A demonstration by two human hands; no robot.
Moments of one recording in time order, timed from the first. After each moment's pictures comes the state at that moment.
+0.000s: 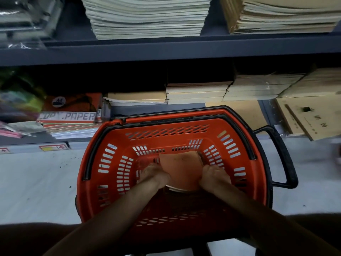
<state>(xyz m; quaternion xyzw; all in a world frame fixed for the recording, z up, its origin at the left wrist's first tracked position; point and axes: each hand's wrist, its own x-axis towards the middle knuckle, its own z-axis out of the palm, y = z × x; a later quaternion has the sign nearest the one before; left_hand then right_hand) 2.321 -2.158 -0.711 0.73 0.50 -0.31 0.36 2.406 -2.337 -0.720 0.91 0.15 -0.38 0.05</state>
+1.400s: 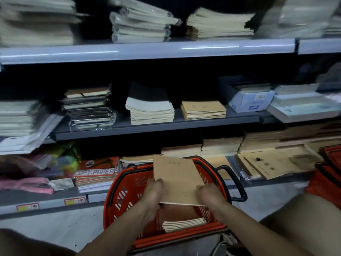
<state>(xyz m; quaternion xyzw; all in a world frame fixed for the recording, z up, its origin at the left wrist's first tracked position) 2.245 -2.221 -0.492 0.61 0.40 0.01 0.68 2.337 -2.386 -0.534 0.82 -0.06 -0.28 -0.49</state>
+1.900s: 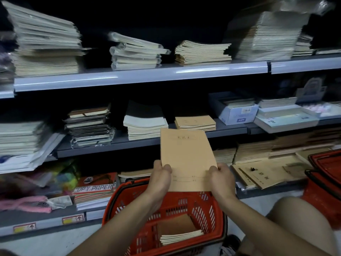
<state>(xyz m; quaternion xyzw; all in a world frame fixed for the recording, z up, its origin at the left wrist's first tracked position) 2.262 -2.250 -0.405 0.71 0.26 0.11 0.65 2.331 -2.411 -0.431 0.82 -0.05 0.00 -0.57</state>
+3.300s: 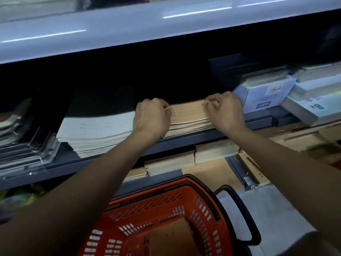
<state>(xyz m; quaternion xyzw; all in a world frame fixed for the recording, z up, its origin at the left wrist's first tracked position) 2.555 -2.177 -0.377 0.96 0.16 0.16 0.18 2.658 -2.372 -0.425 0.91 0.16 0.17 -0.34</state>
